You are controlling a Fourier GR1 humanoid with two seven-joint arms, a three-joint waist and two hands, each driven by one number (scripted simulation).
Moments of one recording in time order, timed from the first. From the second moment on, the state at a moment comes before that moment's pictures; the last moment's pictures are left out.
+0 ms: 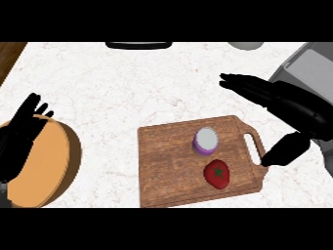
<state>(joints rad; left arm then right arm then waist) -0.02 0.47 -0.05 -1.60 0.45 0.13 0.16 -0.51 -0.67 0.37 -1.65 0.24 0.38 -0.06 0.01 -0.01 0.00</state>
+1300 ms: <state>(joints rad) 0.00 0.38 0.05 -1.63 0.38 0.05 0.20 -0.56 -0.40 0.41 -1.61 0.45 0.76 0.34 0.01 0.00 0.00</state>
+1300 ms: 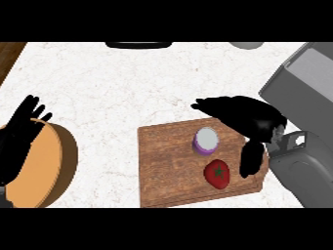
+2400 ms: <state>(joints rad) 0.00 0.32 0.13 -1.68 0.31 -0.02 0.27 -0.48 -0.23 0.40 -1.63 0.75 0.80 0.26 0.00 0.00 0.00</state>
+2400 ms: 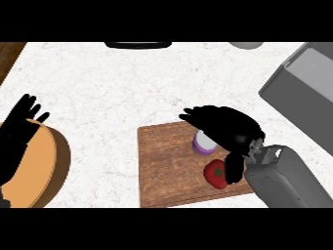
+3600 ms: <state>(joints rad) -0.02 0.24 0.17 -1.66 0.24 -0.06 0.28 -0.48 -0.15 0.39 -1.38 1.01 0.72 0.11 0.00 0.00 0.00</state>
